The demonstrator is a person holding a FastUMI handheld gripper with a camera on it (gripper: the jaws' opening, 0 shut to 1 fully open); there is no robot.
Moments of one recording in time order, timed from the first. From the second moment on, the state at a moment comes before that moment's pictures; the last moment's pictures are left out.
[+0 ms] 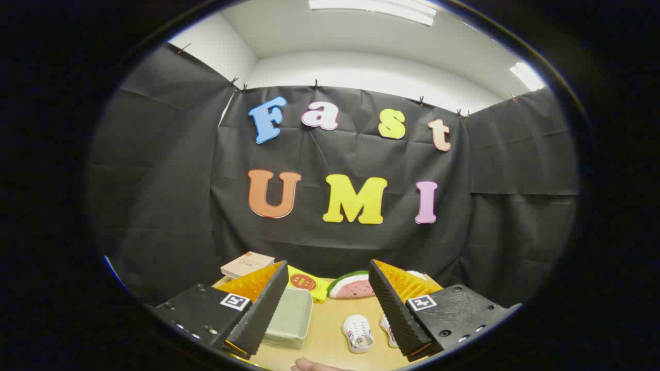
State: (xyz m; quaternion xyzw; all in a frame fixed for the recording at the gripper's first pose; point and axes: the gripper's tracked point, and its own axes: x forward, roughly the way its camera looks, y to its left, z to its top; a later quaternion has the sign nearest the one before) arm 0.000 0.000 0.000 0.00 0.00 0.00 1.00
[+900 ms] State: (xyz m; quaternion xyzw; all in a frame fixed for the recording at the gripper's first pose) arm 0.028 -0.071 -0.044 0.06 0.05 -0.03 1.00
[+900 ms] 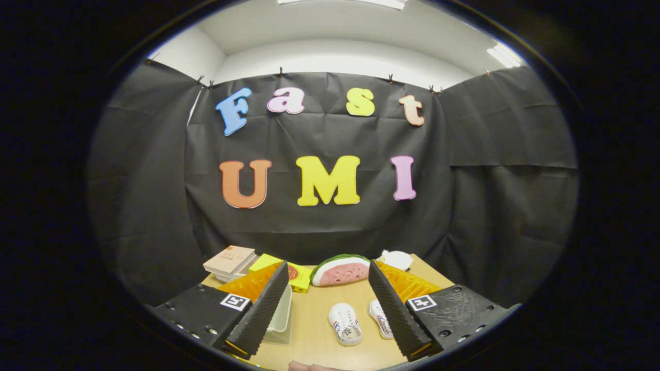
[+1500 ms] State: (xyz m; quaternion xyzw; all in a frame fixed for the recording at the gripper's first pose) arm 0.172 -0.077 -0.153 0.13 0.21 0.11 0.96
